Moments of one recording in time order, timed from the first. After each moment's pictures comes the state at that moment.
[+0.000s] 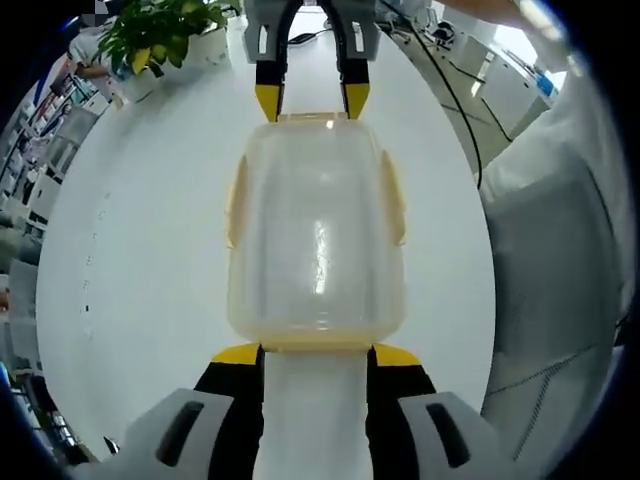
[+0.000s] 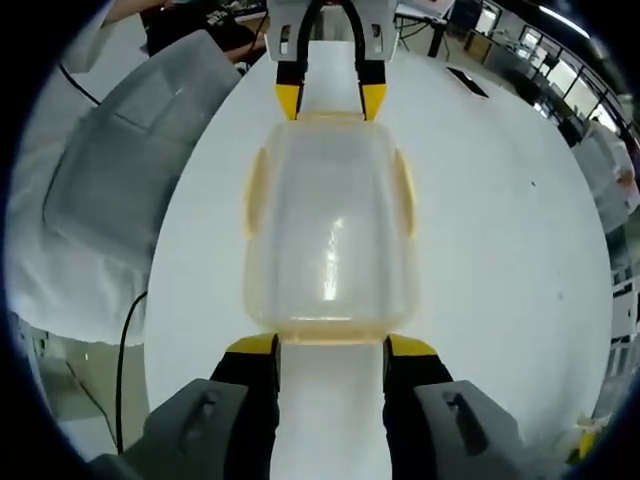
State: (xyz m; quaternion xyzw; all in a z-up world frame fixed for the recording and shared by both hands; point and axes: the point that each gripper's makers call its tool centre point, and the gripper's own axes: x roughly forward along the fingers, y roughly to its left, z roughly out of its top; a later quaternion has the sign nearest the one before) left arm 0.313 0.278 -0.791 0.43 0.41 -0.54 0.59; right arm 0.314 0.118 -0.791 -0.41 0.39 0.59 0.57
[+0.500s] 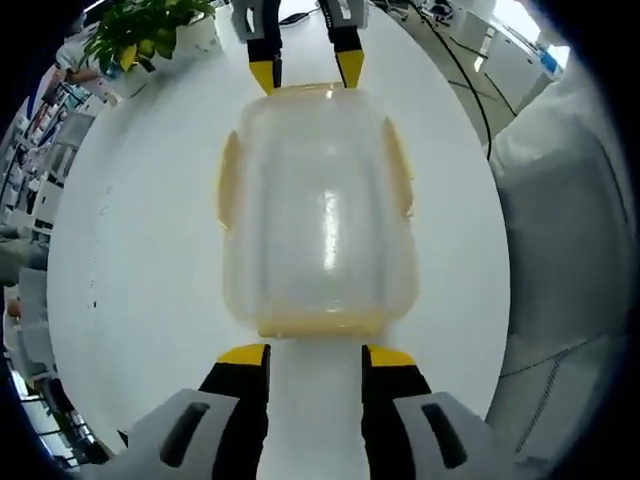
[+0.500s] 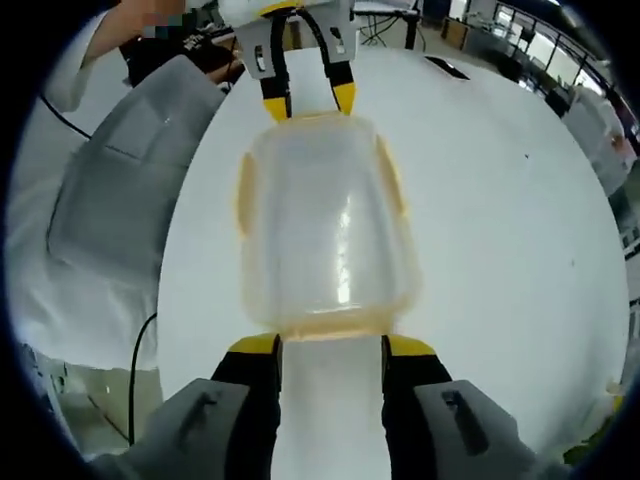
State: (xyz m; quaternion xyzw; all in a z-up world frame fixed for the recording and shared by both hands) left arm 0.315 0.297 -0.805 0.47 0.43 -0.51 0.58; right arm 0.311 0.108 -0.799 -0.35 0.44 0.57 0.60
